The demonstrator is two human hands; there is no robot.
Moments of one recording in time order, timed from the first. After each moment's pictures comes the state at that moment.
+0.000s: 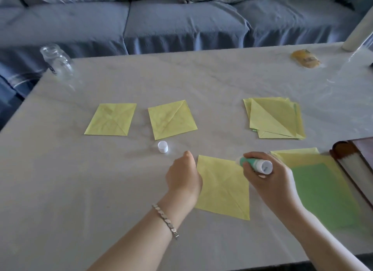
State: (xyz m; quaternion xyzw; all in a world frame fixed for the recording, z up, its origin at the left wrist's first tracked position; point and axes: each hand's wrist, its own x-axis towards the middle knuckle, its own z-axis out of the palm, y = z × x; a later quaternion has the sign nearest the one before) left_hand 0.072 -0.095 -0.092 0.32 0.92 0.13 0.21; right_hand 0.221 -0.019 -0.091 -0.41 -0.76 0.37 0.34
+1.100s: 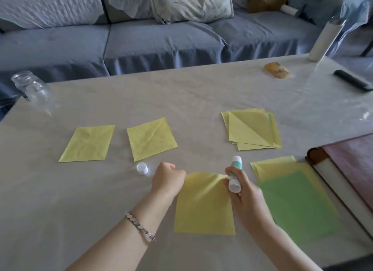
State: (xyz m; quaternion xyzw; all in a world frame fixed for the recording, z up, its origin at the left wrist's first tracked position) left_hand 0.052 -0.061 -0.101 0.16 0.85 0.35 0.36; right_hand 0.231 -0.012 -0.126 -0.44 -0.78 0.38 0.24
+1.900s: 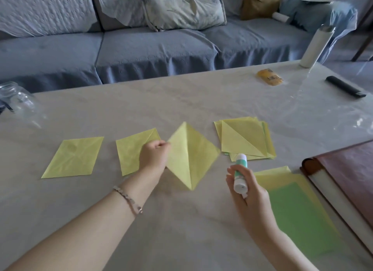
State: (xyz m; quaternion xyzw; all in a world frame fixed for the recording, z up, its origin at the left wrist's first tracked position) left_hand 0.019 -0.003 -0.074 0.20 0.82 0.48 0.26; right_hand 0.231 0.016 -0.120 -0.38 -0.76 0.34 0.41
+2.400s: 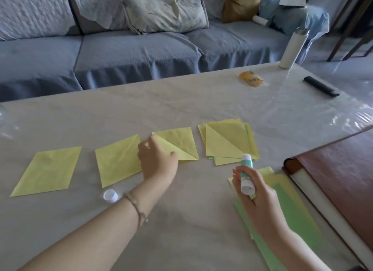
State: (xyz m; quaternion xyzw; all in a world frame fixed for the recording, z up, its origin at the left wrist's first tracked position) left_hand 0.057 0.025 -0.076 0.28 0.88 0.34 0.18; right_hand 0.270 0.040 -0.113 -0.40 -0.77 0.29 0.39
